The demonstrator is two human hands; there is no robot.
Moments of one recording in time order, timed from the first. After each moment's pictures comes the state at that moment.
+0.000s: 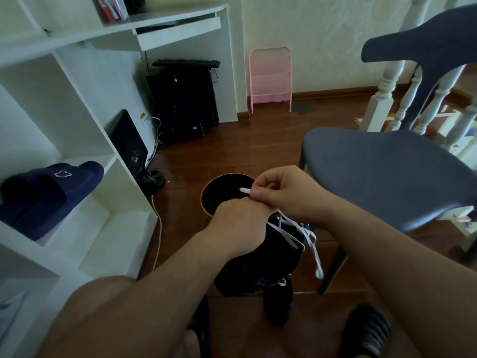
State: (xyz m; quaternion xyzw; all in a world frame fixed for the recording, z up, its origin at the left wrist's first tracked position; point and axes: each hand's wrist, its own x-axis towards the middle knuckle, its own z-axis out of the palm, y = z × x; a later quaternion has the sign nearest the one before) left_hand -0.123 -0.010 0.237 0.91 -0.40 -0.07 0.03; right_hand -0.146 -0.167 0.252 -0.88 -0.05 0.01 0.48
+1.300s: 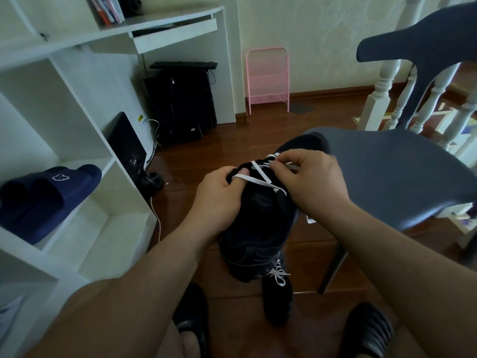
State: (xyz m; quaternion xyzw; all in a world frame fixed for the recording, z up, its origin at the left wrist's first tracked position) left_hand -0.112 0.005 0.255 0.82 -0.13 -0.08 0.56; right_hand -0.157 -0.180 0.257 -0.90 0.09 -0.26 0.34
